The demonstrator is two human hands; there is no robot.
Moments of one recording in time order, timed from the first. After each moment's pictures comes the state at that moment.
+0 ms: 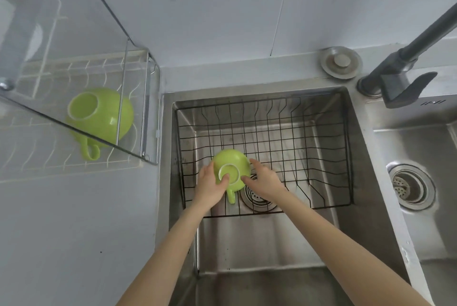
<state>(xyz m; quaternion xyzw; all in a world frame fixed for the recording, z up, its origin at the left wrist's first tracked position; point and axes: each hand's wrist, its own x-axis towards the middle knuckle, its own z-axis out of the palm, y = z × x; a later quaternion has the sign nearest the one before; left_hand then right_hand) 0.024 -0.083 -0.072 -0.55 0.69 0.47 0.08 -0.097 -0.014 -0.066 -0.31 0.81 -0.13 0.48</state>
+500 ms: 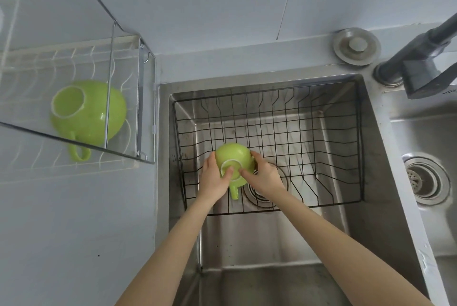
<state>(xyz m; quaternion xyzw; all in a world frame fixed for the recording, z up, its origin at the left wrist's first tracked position) 0.015 -0.091 -0.092 -0.57 0.67 0.47 0.07 -0.090 -0.021 -0.086 -0.25 0.82 -0.20 0.48</state>
